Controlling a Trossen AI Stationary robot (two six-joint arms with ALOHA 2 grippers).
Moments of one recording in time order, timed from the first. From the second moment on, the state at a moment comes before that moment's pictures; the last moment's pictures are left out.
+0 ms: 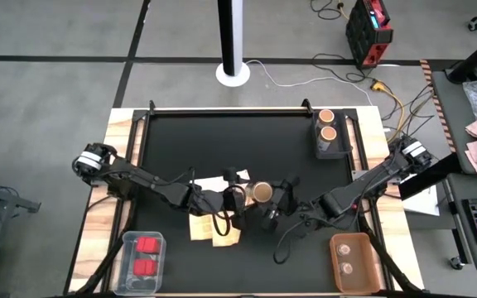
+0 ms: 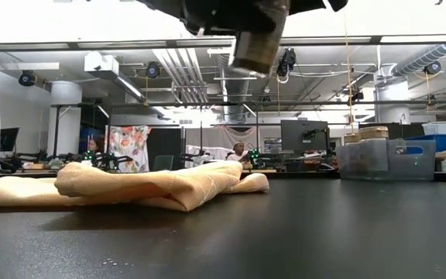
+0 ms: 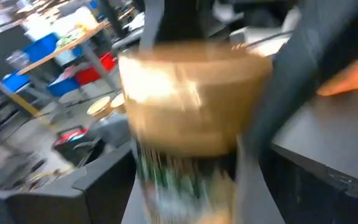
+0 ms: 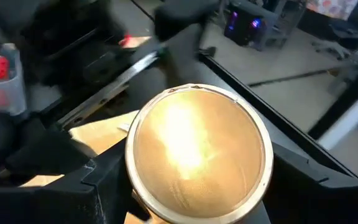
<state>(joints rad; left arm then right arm) -0.32 1.69 1.03 0.39 -0.61 0.26 0.49 1.57 1.17 -0.23 0.97 0.38</state>
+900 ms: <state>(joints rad) -0.37 1.57 1.03 0.07 -0.78 0.00 0.00 0.99 1.02 -0.96 0.93 0.78</state>
